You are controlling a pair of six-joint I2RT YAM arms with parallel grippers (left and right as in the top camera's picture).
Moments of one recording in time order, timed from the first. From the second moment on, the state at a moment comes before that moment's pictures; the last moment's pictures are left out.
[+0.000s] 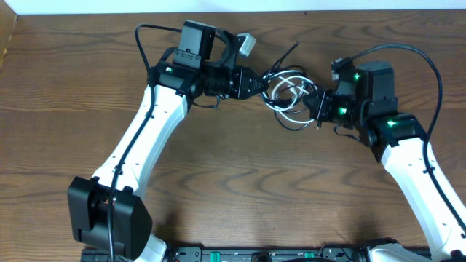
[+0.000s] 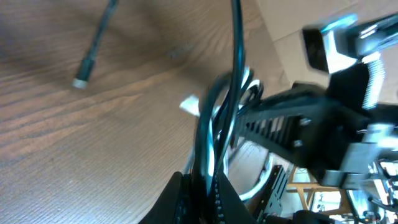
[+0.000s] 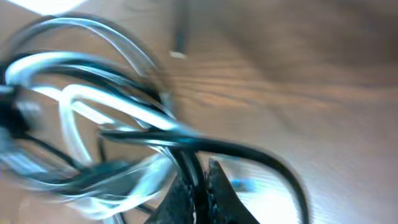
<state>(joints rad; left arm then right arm) -0.32 1.71 1.49 -0.66 0.84 -0.23 0.20 1.36 1.03 -0.48 -0.41 0.47</state>
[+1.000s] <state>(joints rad) -0.14 1.69 1.49 -0.68 0.97 -0.14 0.22 1.36 1.03 -0.31 -0.54 0.36</state>
